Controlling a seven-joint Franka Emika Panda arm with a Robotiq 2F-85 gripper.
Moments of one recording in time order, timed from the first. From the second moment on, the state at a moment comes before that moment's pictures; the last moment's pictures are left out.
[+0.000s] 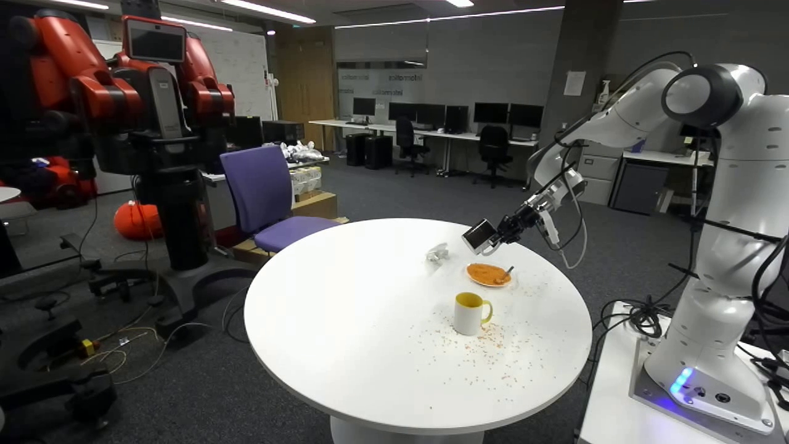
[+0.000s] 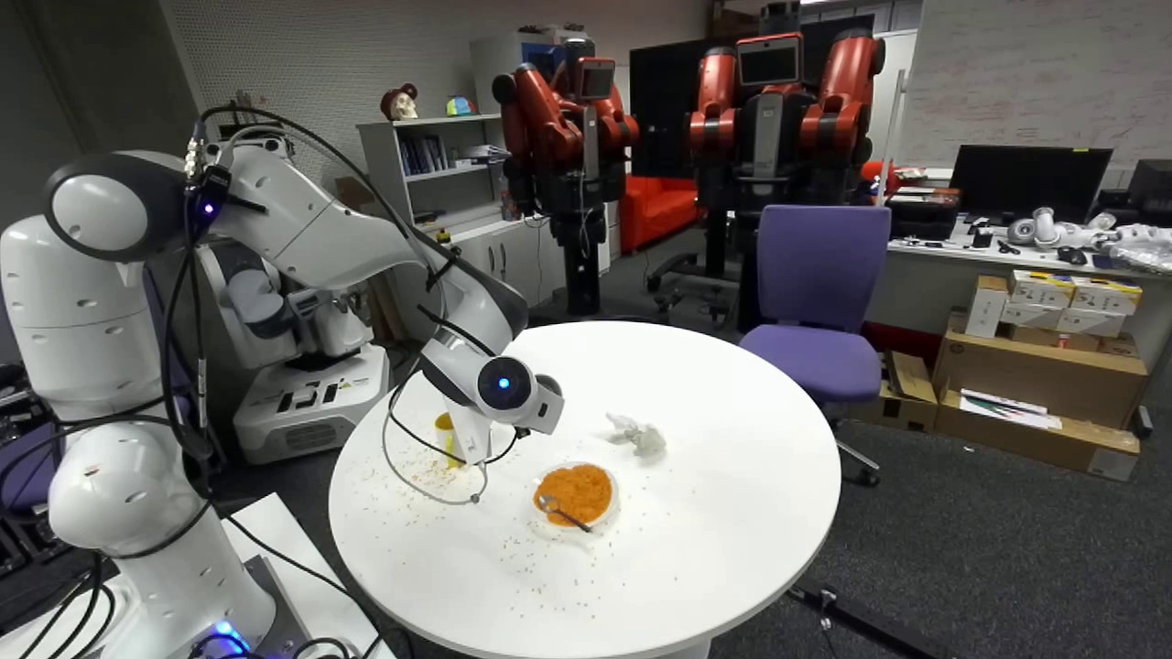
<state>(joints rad) -0.20 0.16 -0.26 -2.36 1.26 2.18 -1.02</state>
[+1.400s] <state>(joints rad) -0.36 0.41 -0.27 -2.22 1.31 1.91 -1.02</state>
